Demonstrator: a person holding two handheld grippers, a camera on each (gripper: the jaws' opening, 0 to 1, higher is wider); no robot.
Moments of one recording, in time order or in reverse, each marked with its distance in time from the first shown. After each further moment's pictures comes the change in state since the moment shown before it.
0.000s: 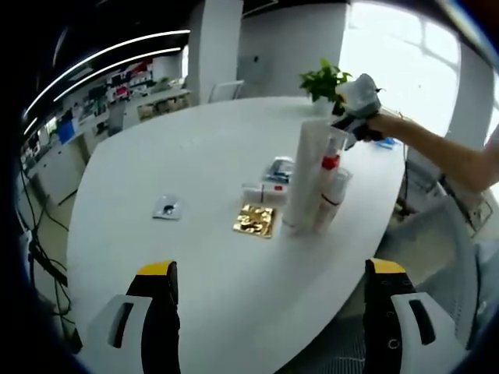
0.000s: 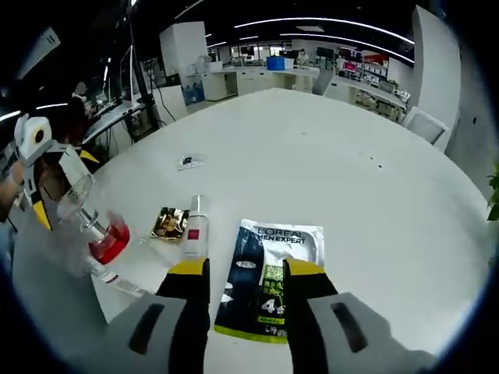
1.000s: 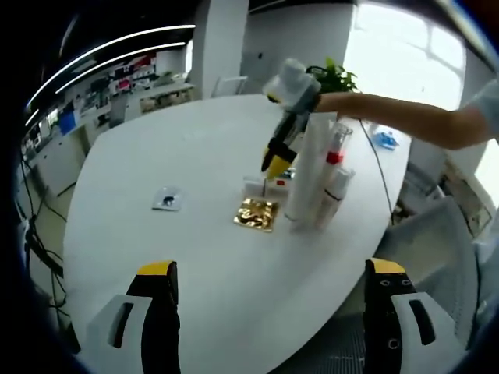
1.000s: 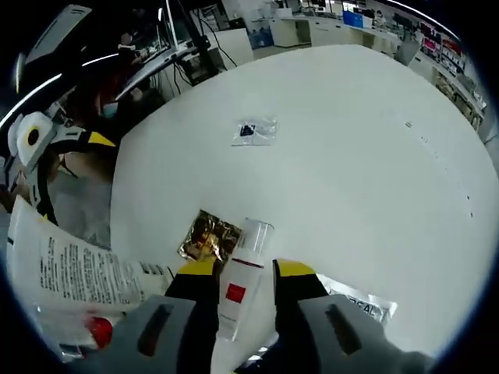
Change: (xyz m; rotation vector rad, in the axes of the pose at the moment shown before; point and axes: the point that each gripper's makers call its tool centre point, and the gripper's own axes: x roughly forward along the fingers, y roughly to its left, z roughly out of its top) left arm 0.002 0.001 -0.007 -0.034 0.015 -0.004; right arm 0.090 0.052 0.023 -0.191 0.347 0.299
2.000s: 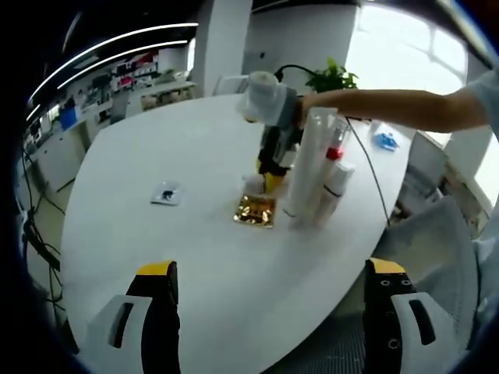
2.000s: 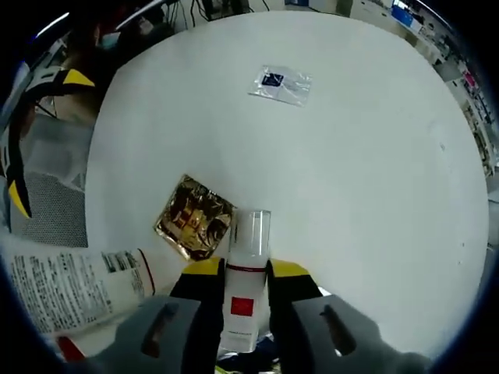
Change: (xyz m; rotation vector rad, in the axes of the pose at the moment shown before) left arm -0.002 -0.003 -0.007 -0.019 0.000 0.000; right arm 0.025 0.012 -0.019 -0.196 0.264 -0.050
